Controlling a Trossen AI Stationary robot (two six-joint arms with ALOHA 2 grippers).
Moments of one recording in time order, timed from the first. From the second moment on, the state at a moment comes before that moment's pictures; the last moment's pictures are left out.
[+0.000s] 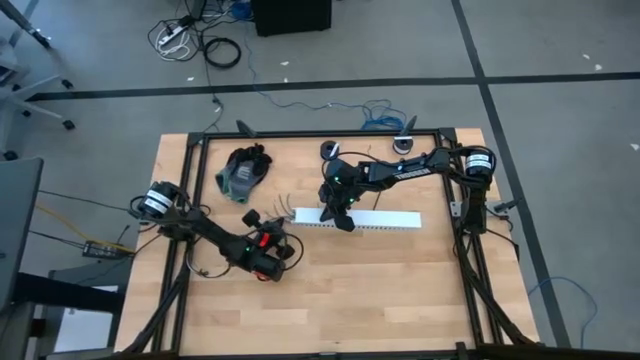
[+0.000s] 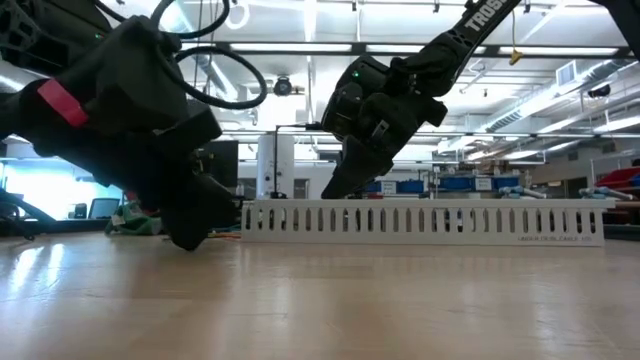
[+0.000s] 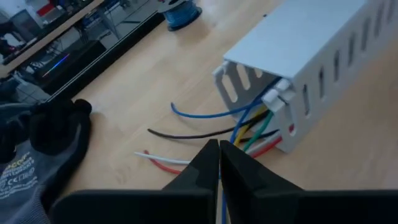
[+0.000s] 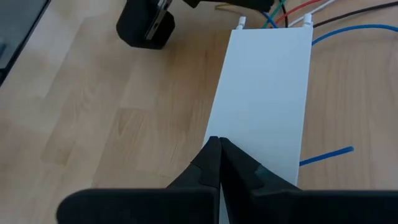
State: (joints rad) left arm -0.41 1.84 0.69 -0.12 -1.14 -0.82; right arm -0.24 1.93 1.11 -0.13 -0.48 -0.16
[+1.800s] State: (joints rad) left arm -0.35 1.85 0.69 0.17 -1.05 -0.73; right arm -0.24 1.93 1.11 -0.02 -0.49 -0.15
